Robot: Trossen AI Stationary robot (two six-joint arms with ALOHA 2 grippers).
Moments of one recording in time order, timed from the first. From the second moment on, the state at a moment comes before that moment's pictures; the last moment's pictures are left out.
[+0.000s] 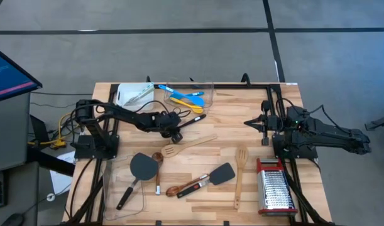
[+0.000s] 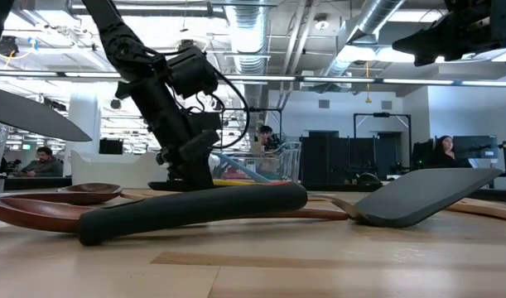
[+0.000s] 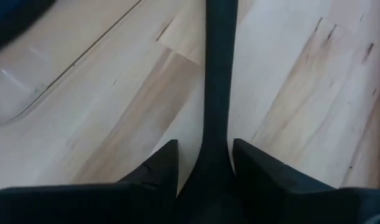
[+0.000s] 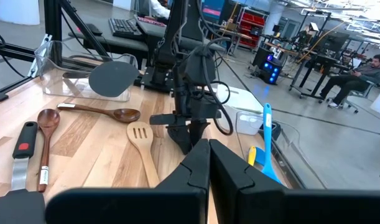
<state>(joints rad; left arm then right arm) 0.21 1.74 0.74 0.00 -0.21 -0.33 -0.19 0.30 0.34 -0.15 -0.10 -0.29</state>
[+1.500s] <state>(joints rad) 0.08 1.74 0.74 0.05 -0.24 -0.36 -0.19 0.30 0.34 -0.15 -0.10 -0.29</state>
